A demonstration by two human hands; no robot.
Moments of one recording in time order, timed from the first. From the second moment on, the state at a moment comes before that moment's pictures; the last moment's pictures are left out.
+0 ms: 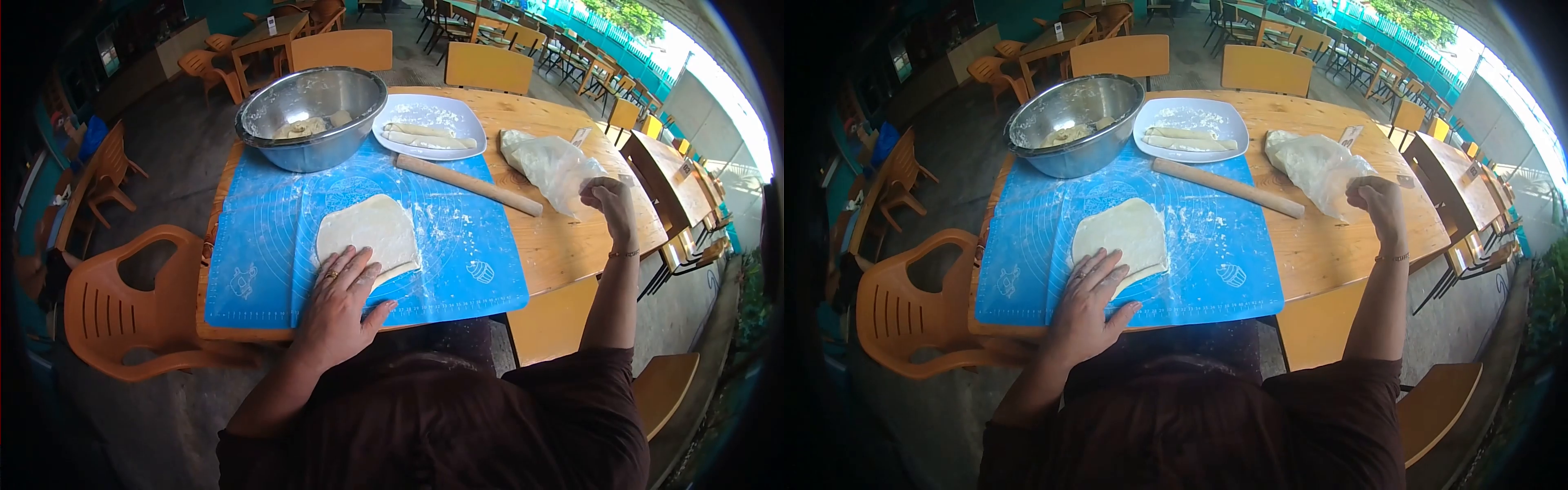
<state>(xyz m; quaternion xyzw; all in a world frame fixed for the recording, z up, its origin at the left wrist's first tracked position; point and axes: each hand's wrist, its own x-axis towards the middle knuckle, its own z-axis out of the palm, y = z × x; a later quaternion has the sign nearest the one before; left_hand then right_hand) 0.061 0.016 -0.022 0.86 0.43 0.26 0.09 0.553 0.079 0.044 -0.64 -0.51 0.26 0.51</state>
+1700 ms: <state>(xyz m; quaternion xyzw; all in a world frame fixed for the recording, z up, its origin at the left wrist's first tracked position) 0.060 0.013 -0.024 0.86 0.42 0.30 0.07 0.542 0.130 0.045 -0.57 -0.35 0.47 0.58</state>
